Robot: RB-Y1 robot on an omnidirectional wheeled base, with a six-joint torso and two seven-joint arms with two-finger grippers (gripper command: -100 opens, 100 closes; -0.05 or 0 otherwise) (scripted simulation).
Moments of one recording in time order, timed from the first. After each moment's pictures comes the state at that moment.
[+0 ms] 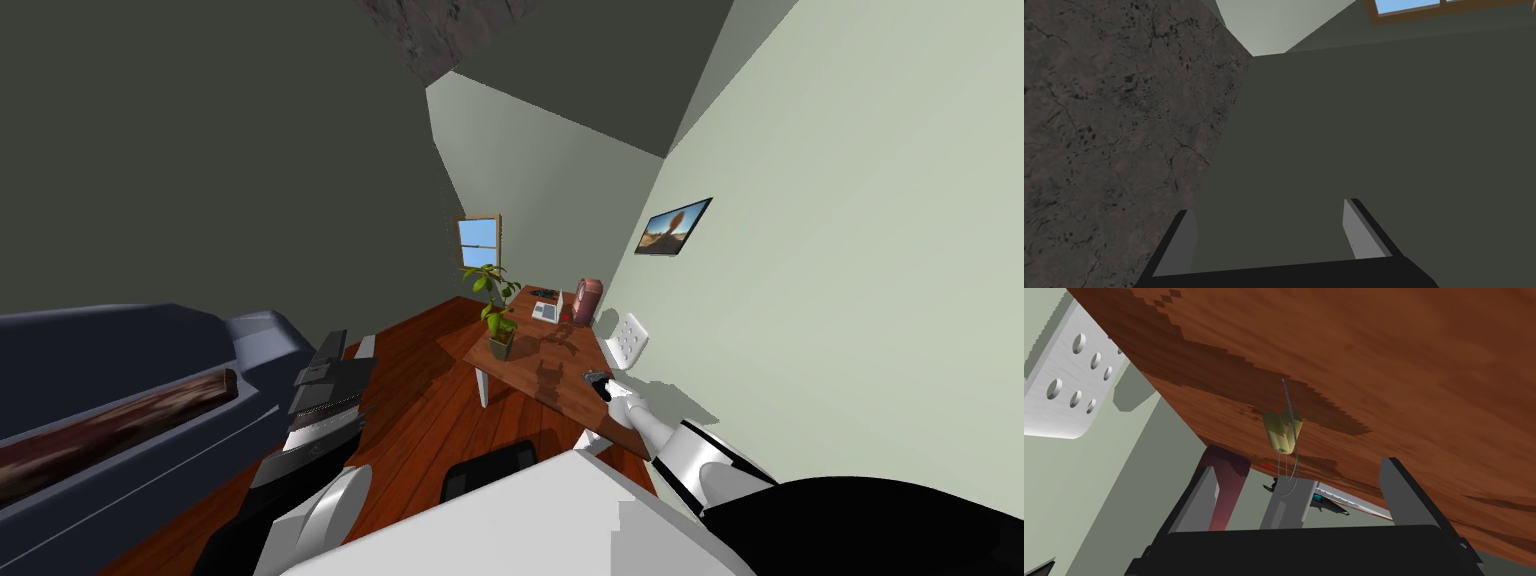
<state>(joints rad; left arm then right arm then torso) 0.49 0.02 0.03 -2.21 0.11 -0.54 -0.17 -0.13 -0.68 0.23 -0.59 0.55 0.07 0.51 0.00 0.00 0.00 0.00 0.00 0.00</state>
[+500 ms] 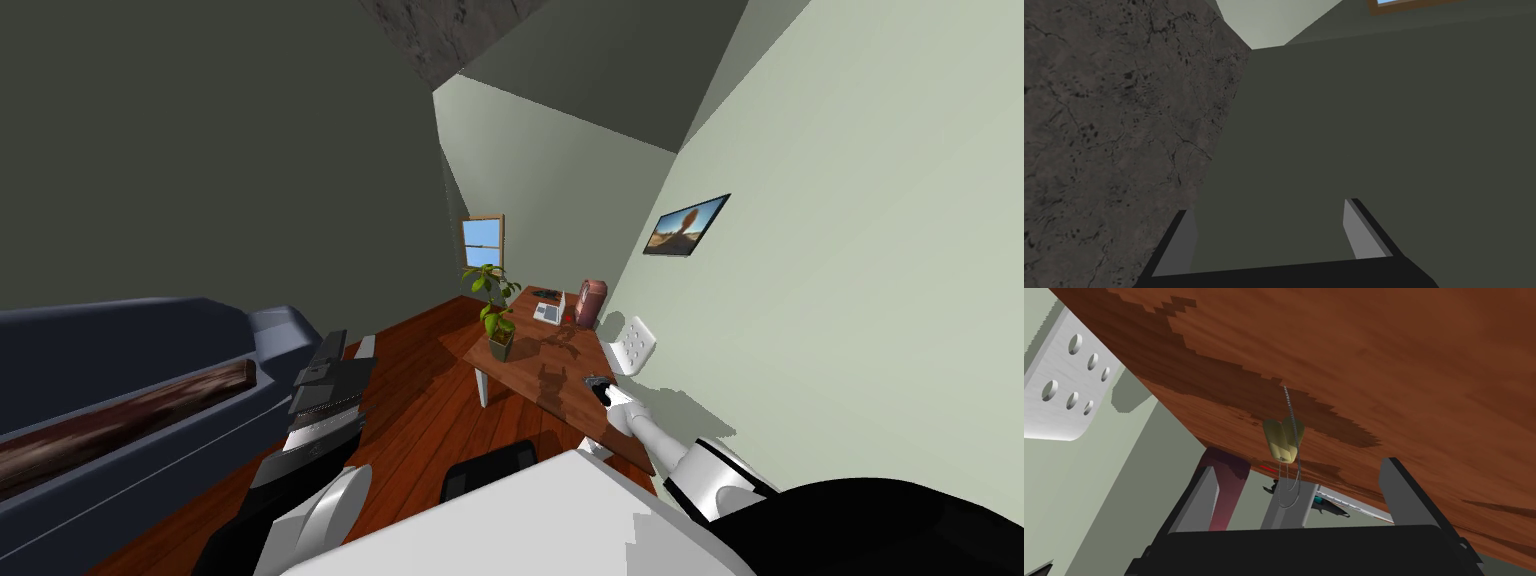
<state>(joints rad) 0.49 0.02 0.03 -2.21 0.11 -0.54 -0.17 -0.05 -0.65 0.18 -0.71 0.51 0.14 0.57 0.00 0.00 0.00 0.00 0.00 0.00</state>
